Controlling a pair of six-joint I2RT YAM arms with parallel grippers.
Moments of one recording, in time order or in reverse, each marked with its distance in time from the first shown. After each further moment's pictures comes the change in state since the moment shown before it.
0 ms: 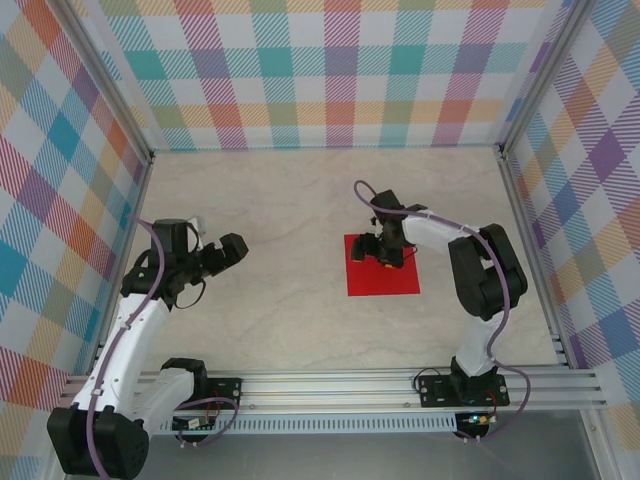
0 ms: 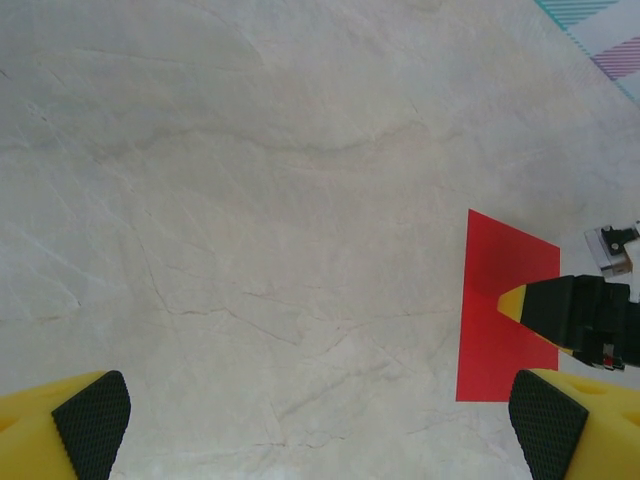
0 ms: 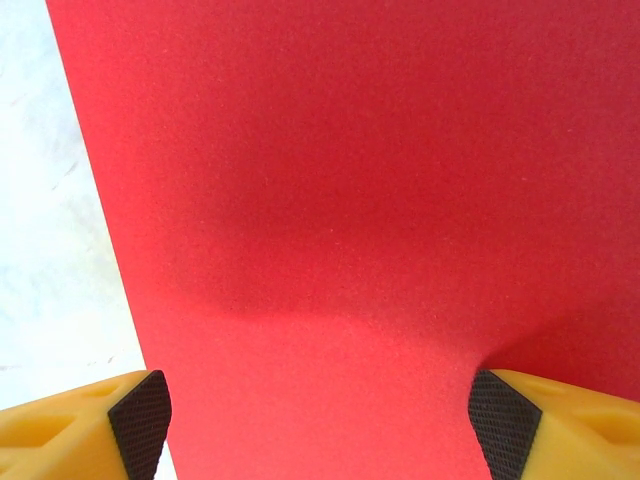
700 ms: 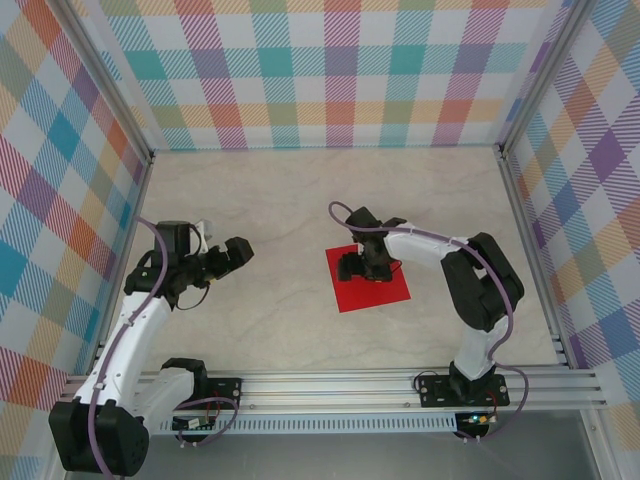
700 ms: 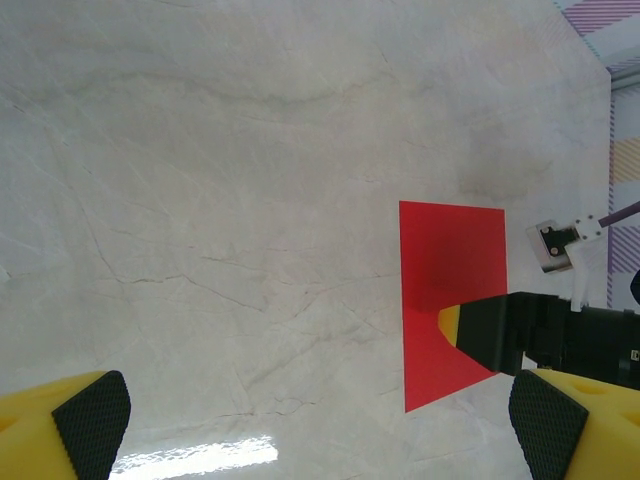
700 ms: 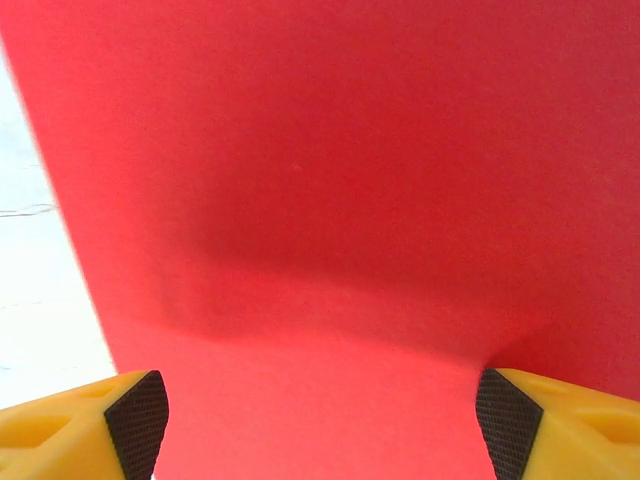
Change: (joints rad) left arm 0.000 0.021 -0.027 0.020 0.117 -0.005; right arm 0.154 -0.050 -0.034 -0.068 0.103 0.045
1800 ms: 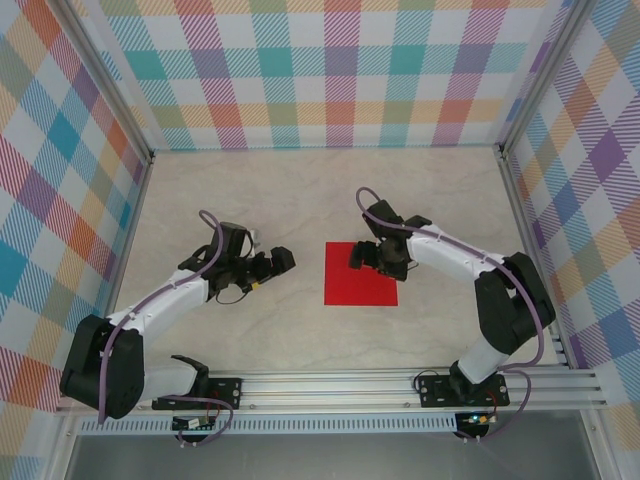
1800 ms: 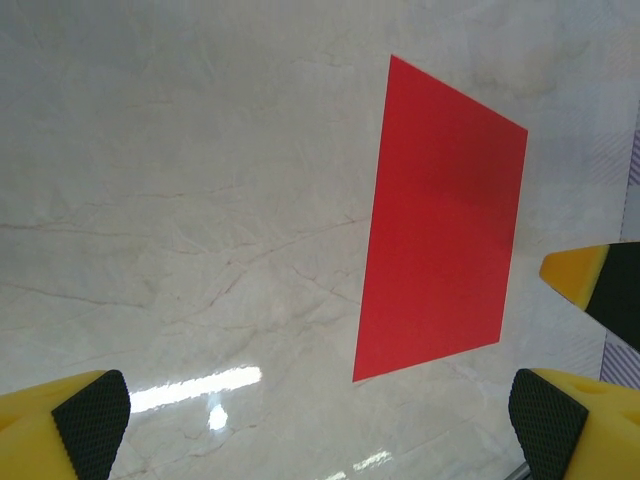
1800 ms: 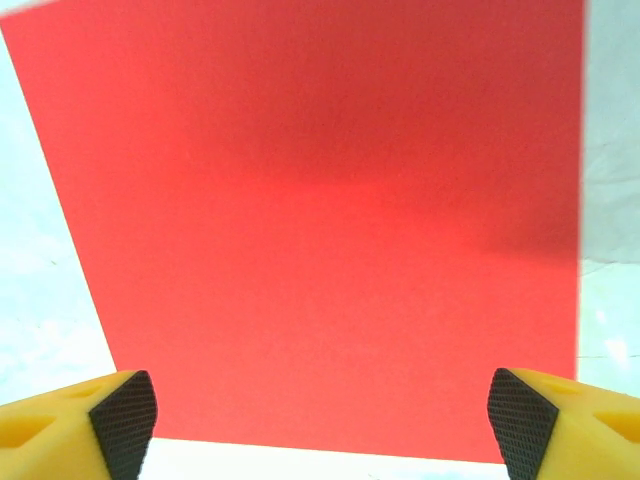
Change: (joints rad) left arm -0.304 0.317 -0.090 0.362 -0.021 -0.175; right arm -0.033 -0.195 -0.040 -0.056 0.066 0.195
